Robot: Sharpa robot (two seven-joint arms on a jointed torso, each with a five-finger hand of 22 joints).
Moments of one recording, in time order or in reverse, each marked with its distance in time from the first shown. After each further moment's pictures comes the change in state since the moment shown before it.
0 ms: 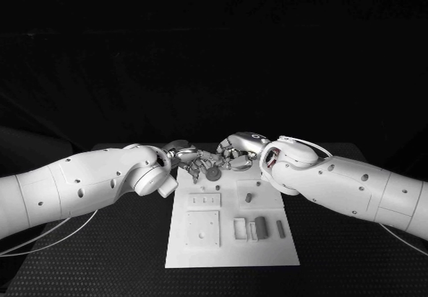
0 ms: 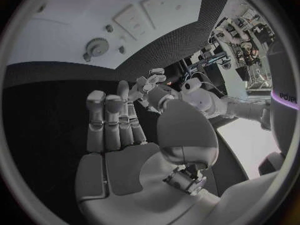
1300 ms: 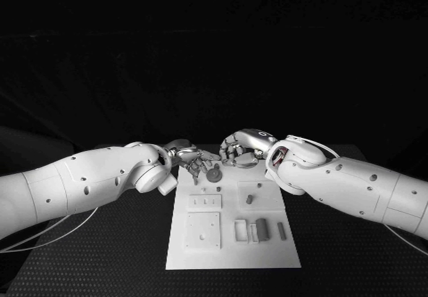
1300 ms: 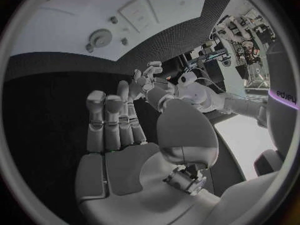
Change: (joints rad) left arm 0.003 0.024 0.002 -0.057 -0.030 0.042 0.008; left_hand -0.013 -0.012 -0.014 0.014 0.000 -0.051 0.017 -0.009 -0.007 -0.008 0.014 0.001 -0.059 0.003 0.004 -0.050 0.006 0.001 -0.006 0.005 0.002 -0.026; right arm 0.003 -0.022 0.010 0.002 0.028 -0.055 0.055; right_hand 0.008 0.000 0.000 0.000 0.000 0.004 0.000 0.001 0.000 0.000 0.000 0.000 -0.001 0.000 0.000 0.000 0.001 0.000 -0.001 -0.002 0.000 0.001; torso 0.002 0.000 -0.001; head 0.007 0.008
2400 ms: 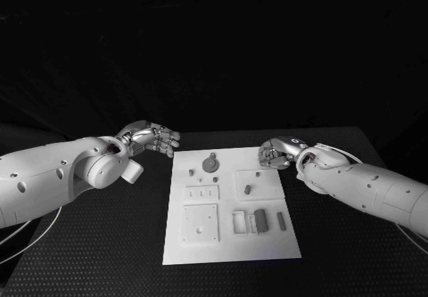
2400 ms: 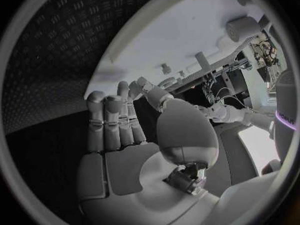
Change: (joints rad) left arm 0.004 -0.177 0.048 0.030 0.208 0.039 0.254; left_hand 0.203 0.072 0.102 -0.008 0.000 -0.067 0.028 0.017 0.016 -0.077 0.061 -0.116 -0.261 -0.051 0.087 -0.259 -0.154 0.001 -0.107 0.093 -0.137 -0.178; right arm -0.085 -0.042 -0.011 -0.379 -0.009 -0.057 0.145; right_hand 0.006 -0.006 0.004 0.010 0.000 -0.006 0.000 0.005 0.003 -0.003 0.004 0.000 -0.005 0.000 0.000 0.000 0.002 0.000 -0.009 0.006 0.000 -0.001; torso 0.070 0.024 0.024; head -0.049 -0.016
